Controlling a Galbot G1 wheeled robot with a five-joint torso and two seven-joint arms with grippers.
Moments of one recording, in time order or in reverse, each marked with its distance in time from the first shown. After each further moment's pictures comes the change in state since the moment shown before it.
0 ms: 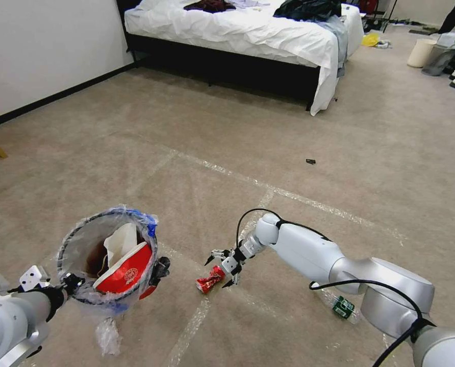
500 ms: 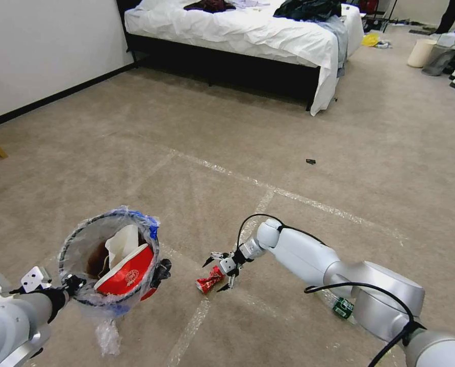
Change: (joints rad) left arm 0.005 0.001 0.010 -0.008 0.009 0.002 0.003; right arm -0.028 0.034 0.029 -0.093 0.161 -0.005 -0.040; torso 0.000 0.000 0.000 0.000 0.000
